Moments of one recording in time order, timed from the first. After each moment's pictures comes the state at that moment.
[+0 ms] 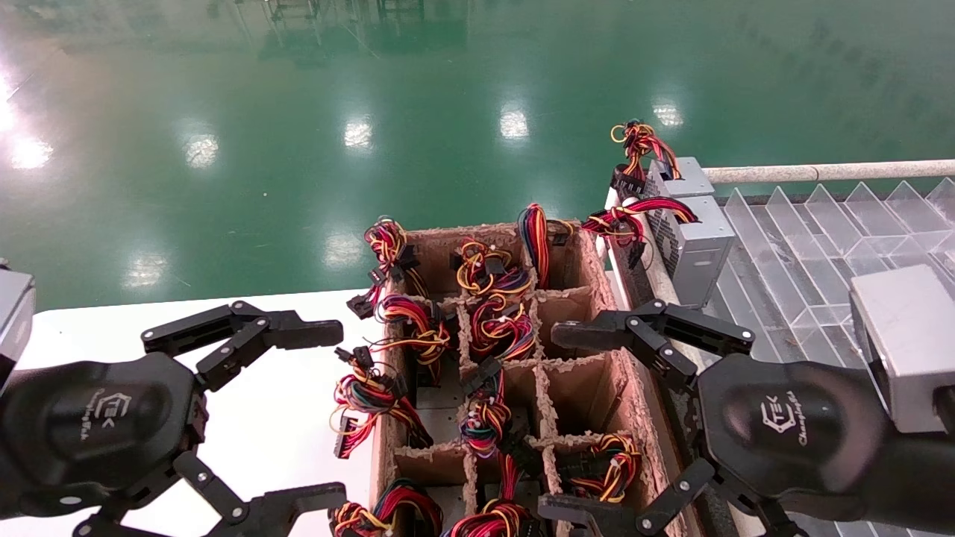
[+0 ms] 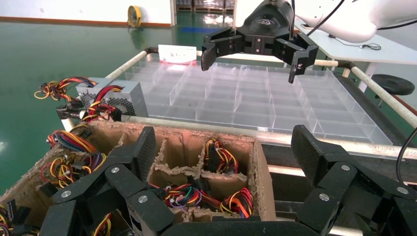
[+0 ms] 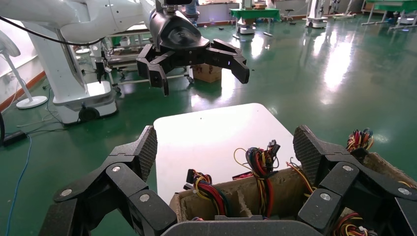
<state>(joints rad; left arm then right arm) -1.11 0.57 0.40 -1.26 0.65 1.45 -0.13 1.07 -0.61 -0.28 1.28 -0.73 -1.50 0.19</state>
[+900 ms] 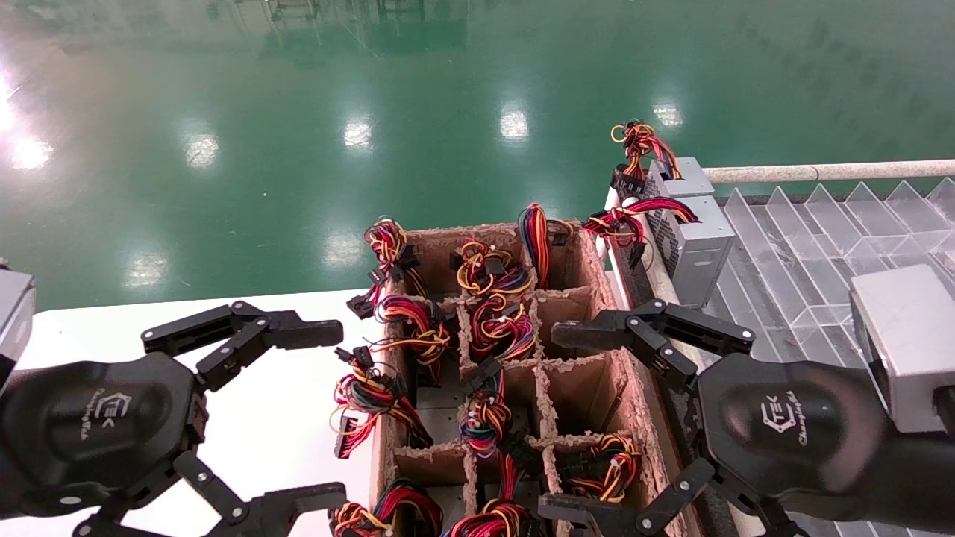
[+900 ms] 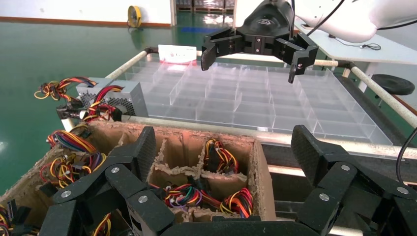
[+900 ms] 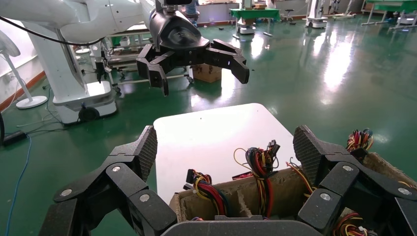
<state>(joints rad) -1.11 0.57 0.40 -1.26 0.65 1.45 -0.13 1.07 -0.61 -0.28 1.28 -0.73 -1.50 0.19</state>
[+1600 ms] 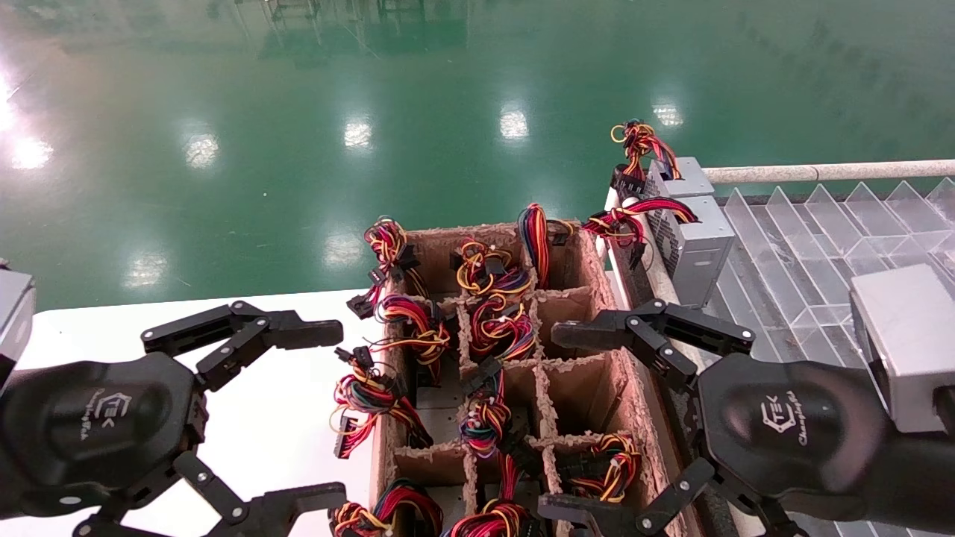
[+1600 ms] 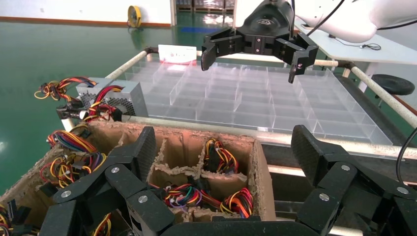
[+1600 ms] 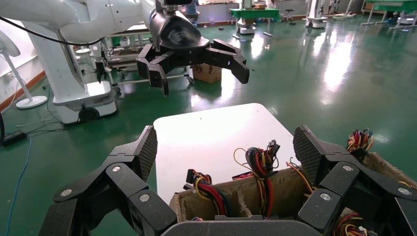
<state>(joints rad) -1.11 0.57 0.40 -1.26 0.65 1.45 -0.13 1.07 -0.61 -0.28 1.28 -0.73 -1.50 0.19</state>
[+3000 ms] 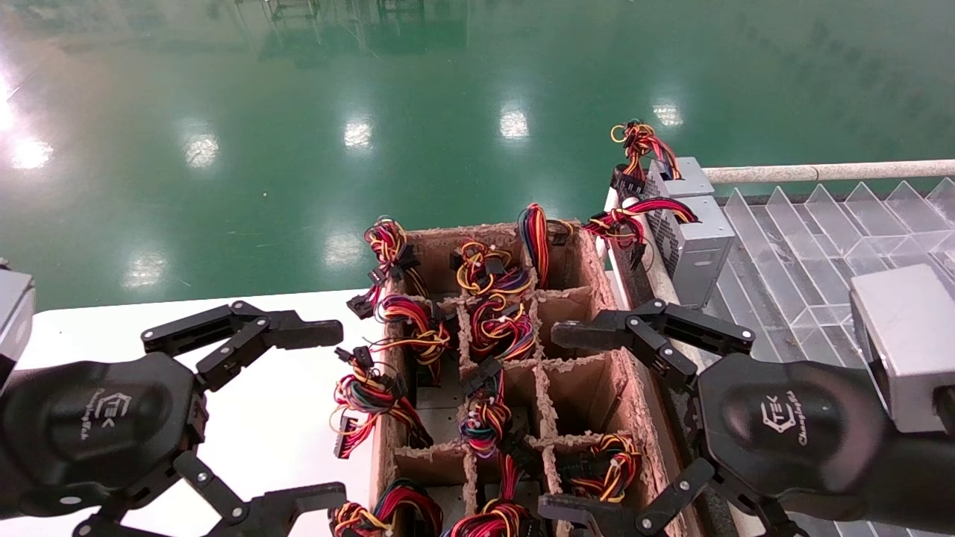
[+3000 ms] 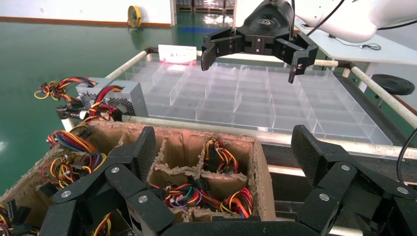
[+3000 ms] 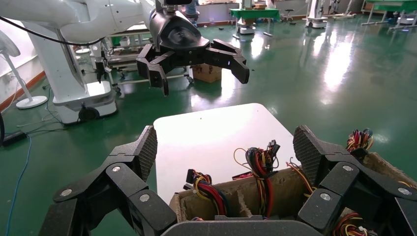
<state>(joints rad) -1.11 0.57 0.40 -1.26 0.65 1.45 -0.13 1.07 -0.61 -0.28 1.28 -0.73 -1.49 0.19</state>
